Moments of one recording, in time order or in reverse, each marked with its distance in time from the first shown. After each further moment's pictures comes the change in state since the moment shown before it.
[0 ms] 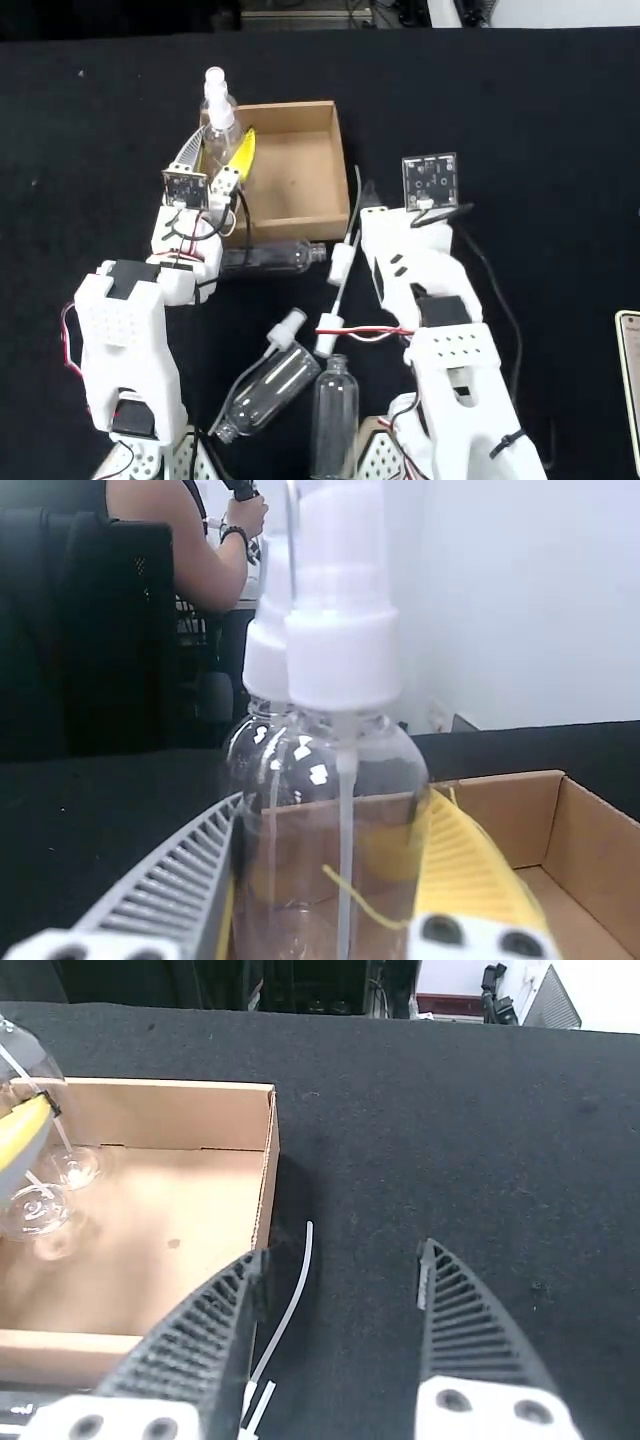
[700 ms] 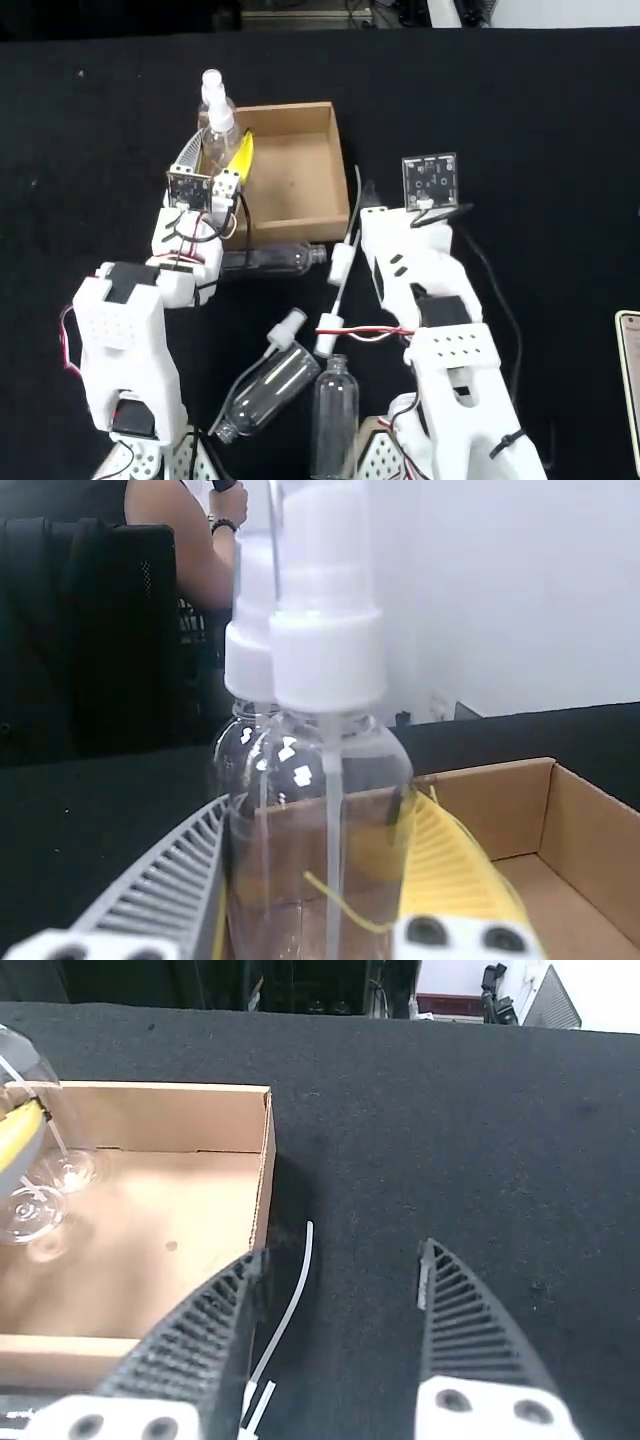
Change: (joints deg) left arm 0.2 -1.4 1.2 0.6 -2.2; right arm 0.0 0.0 0.0 0.0 0.0
